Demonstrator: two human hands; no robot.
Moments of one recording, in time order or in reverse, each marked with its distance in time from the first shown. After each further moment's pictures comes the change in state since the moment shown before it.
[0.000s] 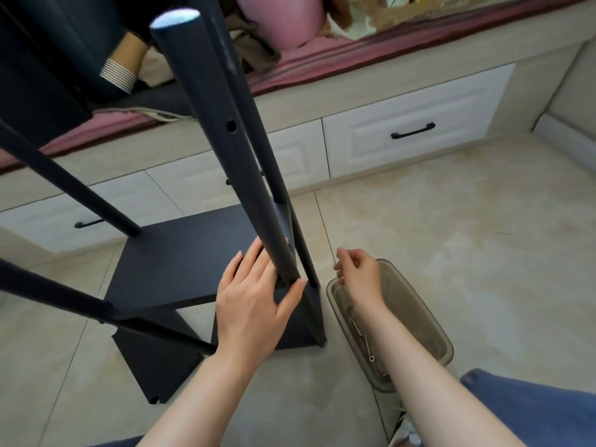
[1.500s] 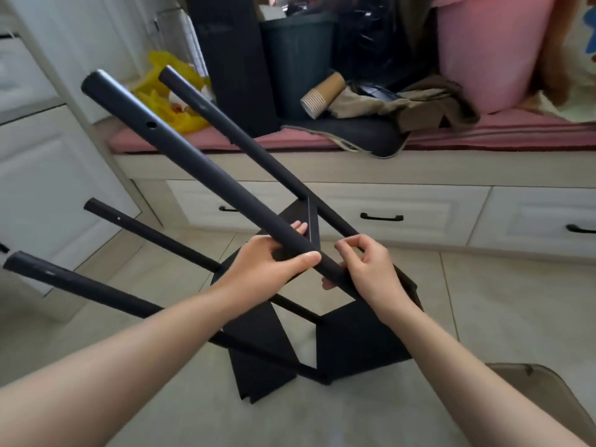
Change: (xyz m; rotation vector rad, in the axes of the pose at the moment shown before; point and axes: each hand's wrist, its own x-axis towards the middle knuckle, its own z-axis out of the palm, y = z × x) left_hand 0.015 -0.202 -0.155 -0.642 -0.216 -0.534; right_hand -0.093 -0.139 0.216 -0.191 -0.721 -0.305
